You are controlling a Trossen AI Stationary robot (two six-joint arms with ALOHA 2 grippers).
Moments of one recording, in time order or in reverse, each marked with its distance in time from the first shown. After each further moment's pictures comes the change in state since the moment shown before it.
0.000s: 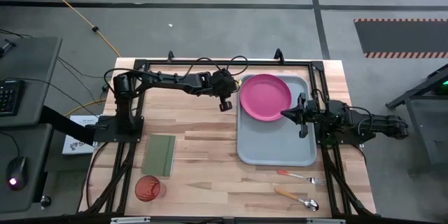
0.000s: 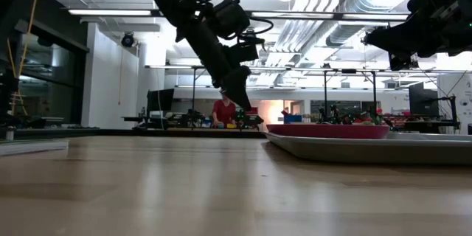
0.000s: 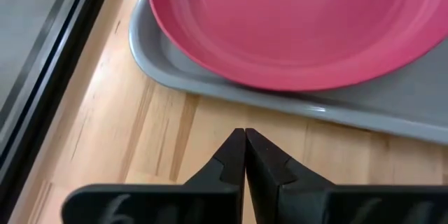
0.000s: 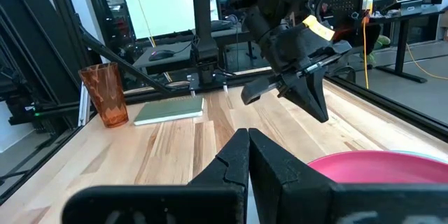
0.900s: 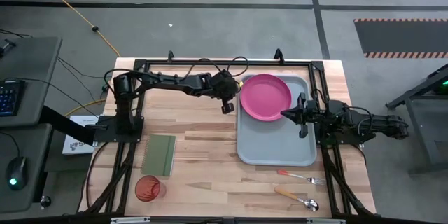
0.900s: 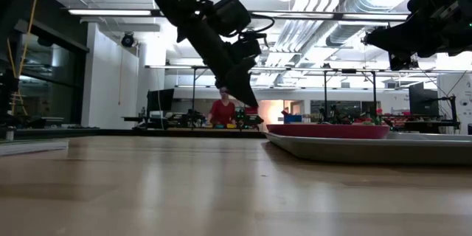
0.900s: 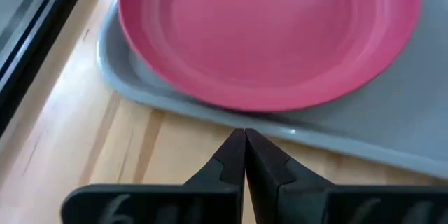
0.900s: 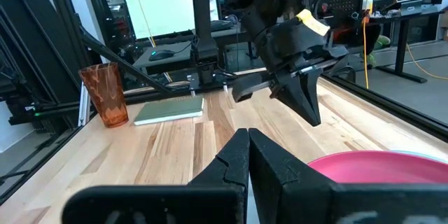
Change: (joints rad) left arm -0.021 0.000 -0.010 0.050 0.081 -0.080; right arm 0.000 0.000 0.000 0.000 0.000 0.000
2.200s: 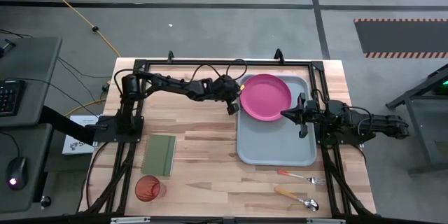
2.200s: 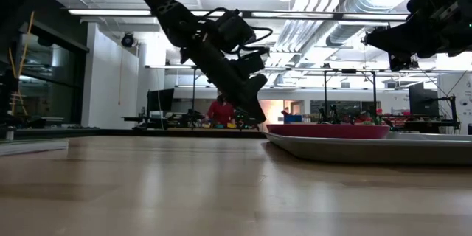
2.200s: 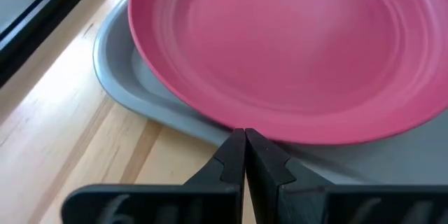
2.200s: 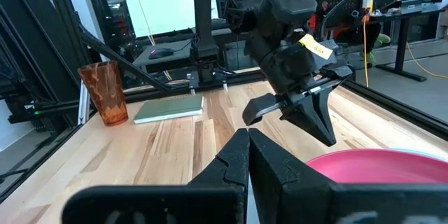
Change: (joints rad) left arm 0.001 0.092 -0.055 0.241 -0.050 -0.124; right arm 0.000 0.006 0.000 0.000 0.000 0.000
